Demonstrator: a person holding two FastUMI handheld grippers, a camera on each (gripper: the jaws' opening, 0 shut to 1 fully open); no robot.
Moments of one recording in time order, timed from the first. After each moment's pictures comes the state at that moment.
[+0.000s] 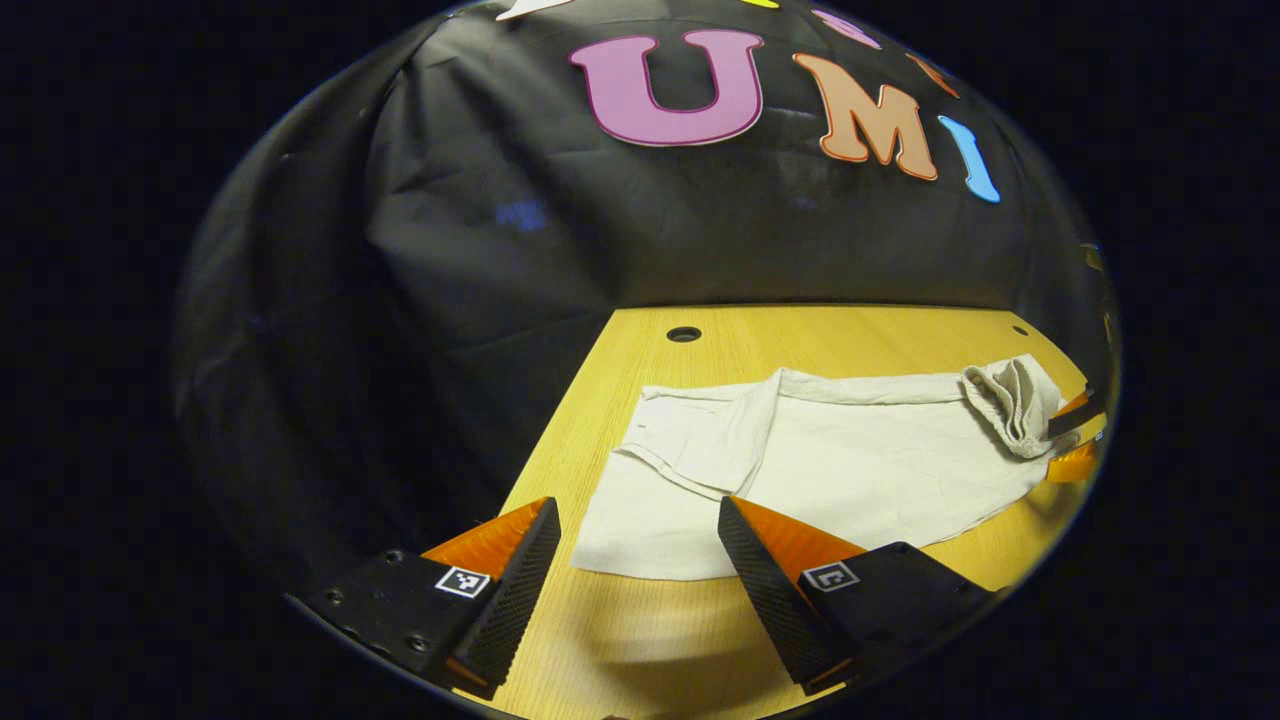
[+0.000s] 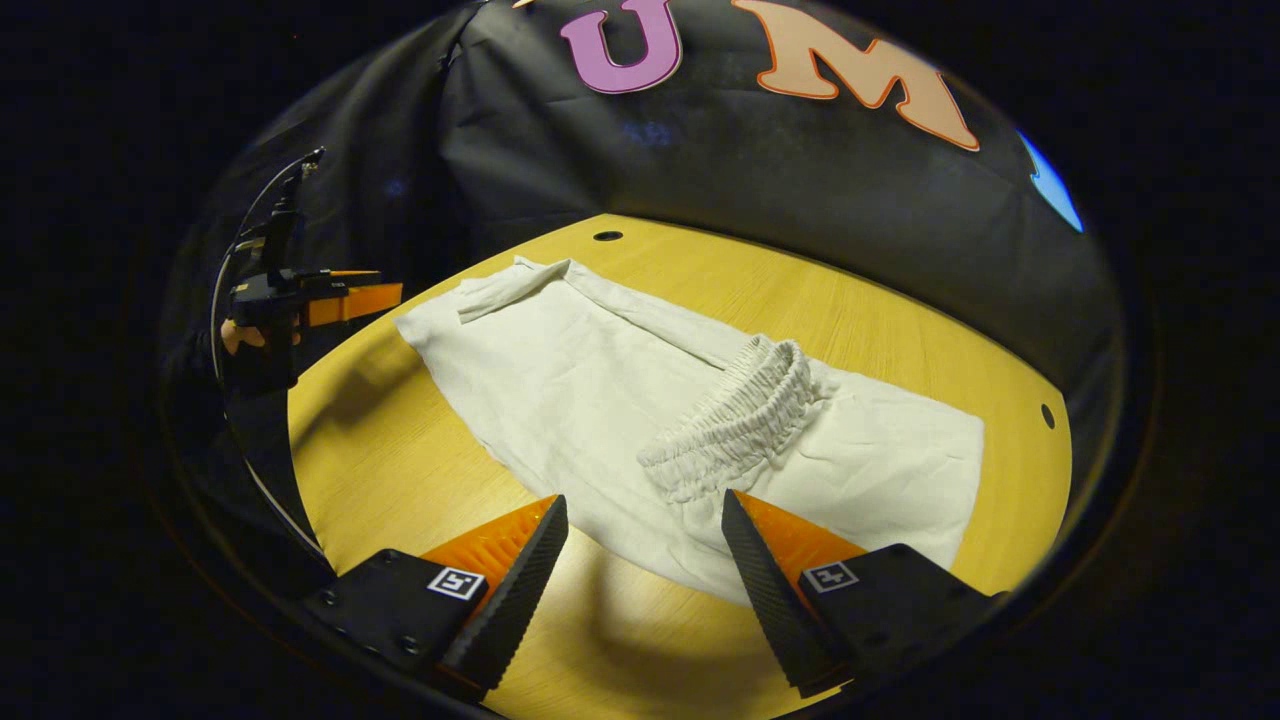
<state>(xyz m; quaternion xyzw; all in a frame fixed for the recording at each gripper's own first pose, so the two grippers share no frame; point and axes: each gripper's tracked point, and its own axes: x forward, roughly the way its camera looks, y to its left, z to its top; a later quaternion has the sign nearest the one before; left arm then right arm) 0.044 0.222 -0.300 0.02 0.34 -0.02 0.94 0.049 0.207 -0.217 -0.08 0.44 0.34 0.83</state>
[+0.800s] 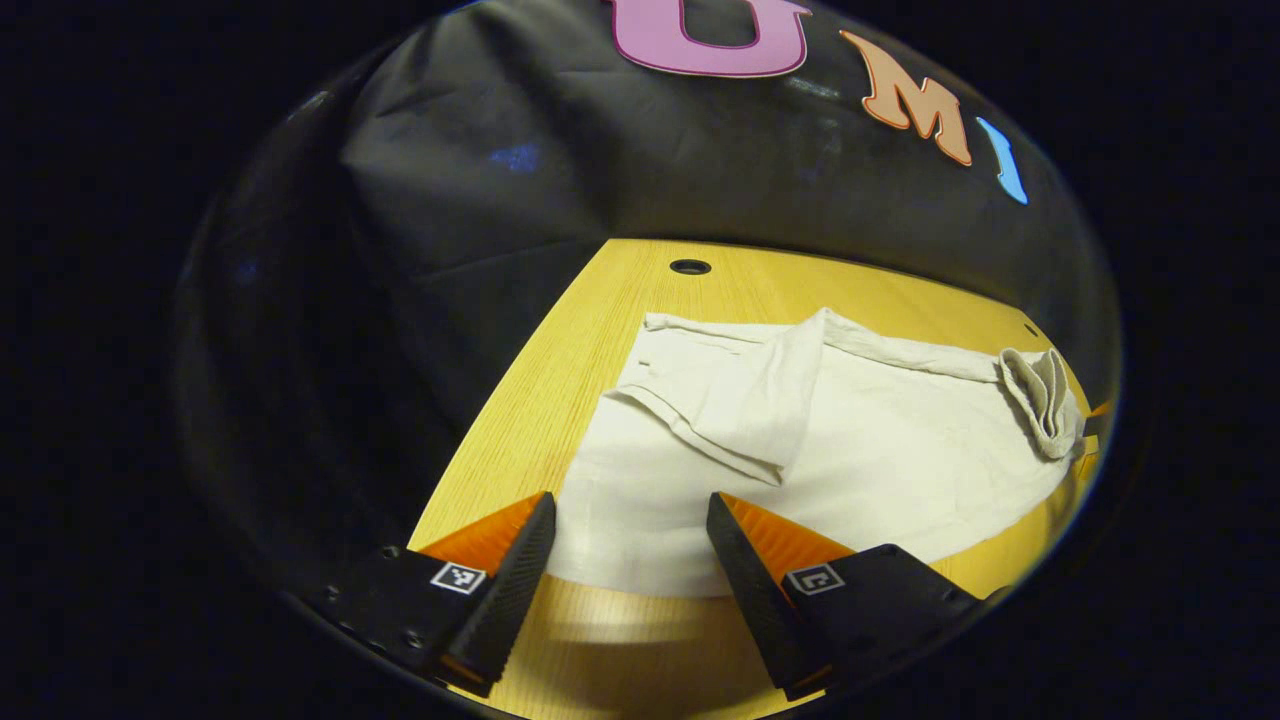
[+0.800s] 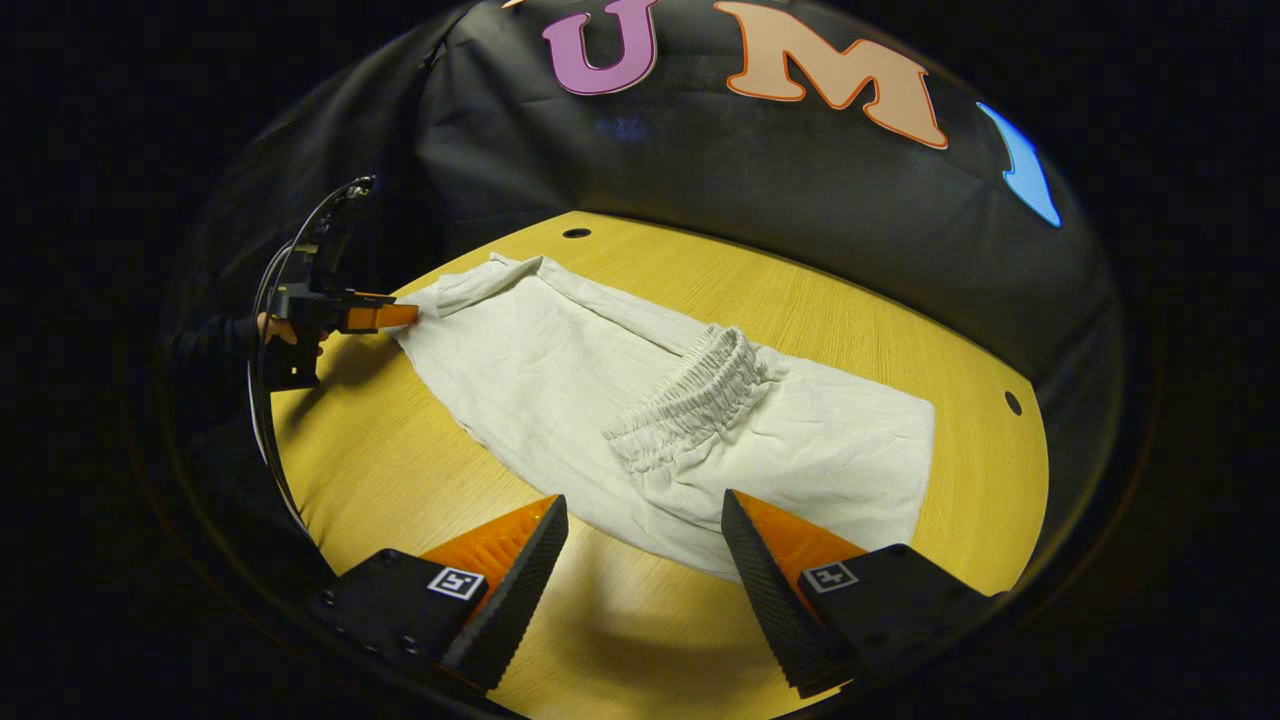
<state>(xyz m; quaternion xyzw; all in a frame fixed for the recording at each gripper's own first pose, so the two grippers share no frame) 0.051 0.235 -0.358 -0.02 0.40 -0.04 0.91 0.043 0.179 -0.205 -0.09 0.45 0.30 0.84</state>
